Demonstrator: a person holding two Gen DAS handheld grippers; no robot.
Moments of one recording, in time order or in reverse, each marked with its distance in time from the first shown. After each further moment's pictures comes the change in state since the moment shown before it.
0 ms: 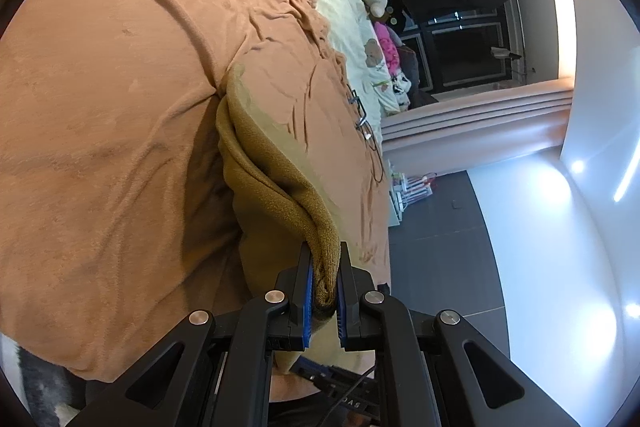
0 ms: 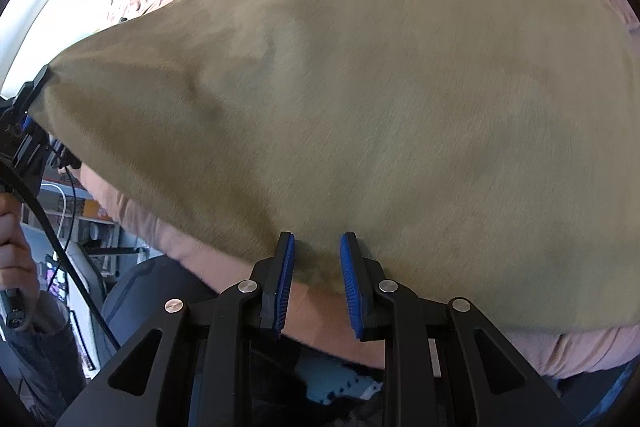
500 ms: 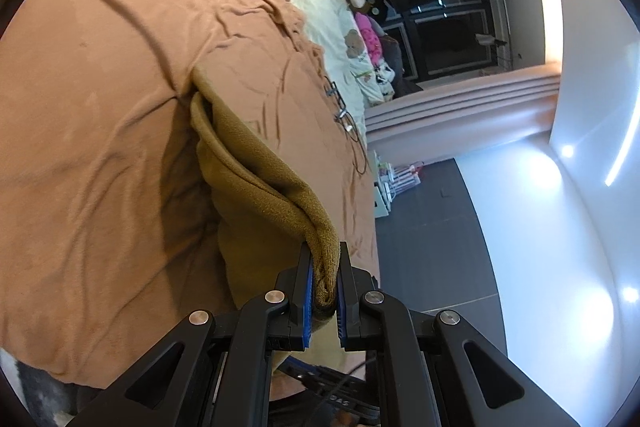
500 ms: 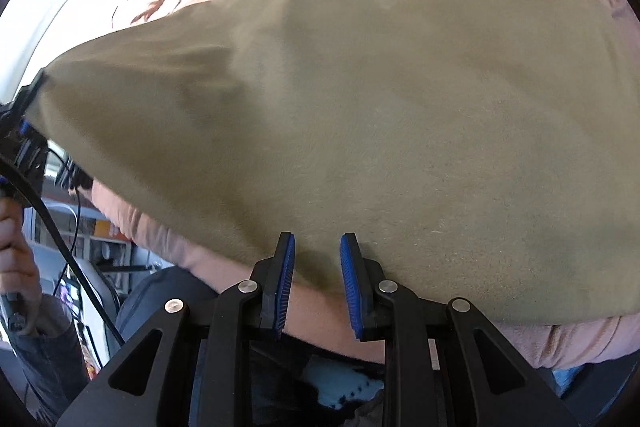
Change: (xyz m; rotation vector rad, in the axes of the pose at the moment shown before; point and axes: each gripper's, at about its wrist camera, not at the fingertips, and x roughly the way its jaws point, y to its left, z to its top) left arm 0.012 -0.032 0.004 0.053 0.033 -0.037; right arm -0.013 -0.023 -0.007 0.068 -0.049 0.030
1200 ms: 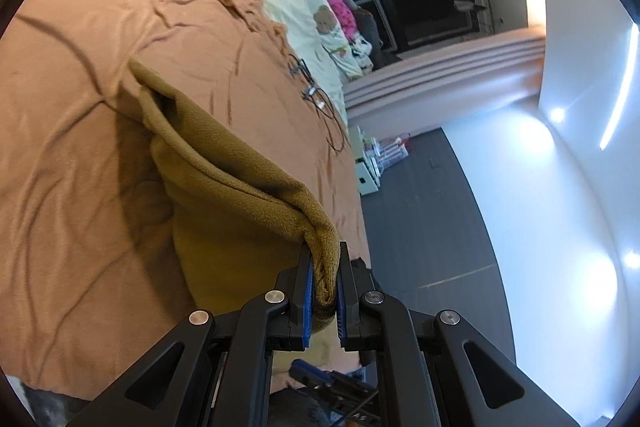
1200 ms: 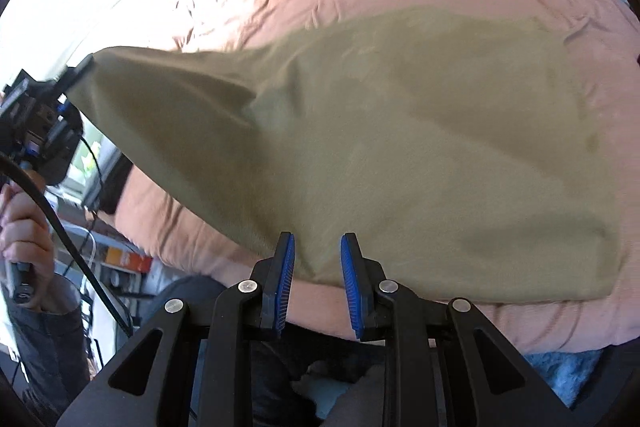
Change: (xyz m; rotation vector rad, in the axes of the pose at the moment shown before) left arm 0.043 -0.062 -0.004 0.098 0.088 -0.027; right arm -0.079 -0.017 -0.034 -0.004 -0.225 0.040
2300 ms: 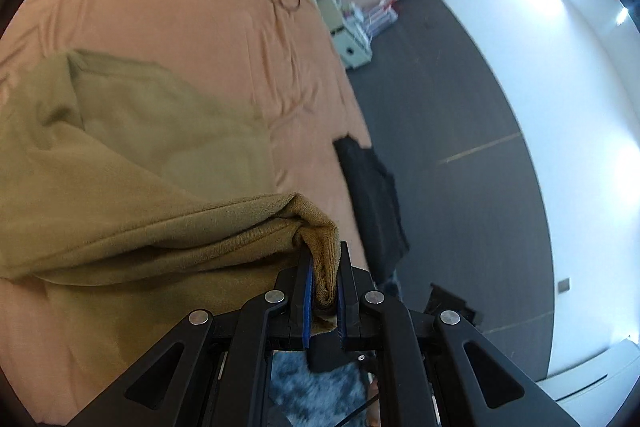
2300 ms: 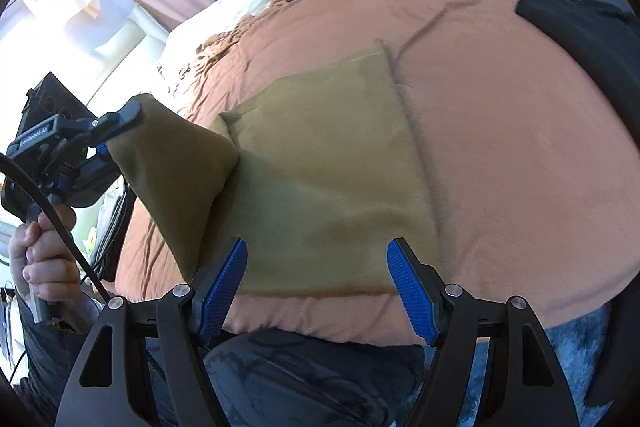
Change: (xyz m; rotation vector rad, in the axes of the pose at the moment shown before) left arm 0.218 -0.084 -0.088 0.219 0.452 0.062; right arm -0.106 -0.114 -0.069 0.232 -0.179 -0.024
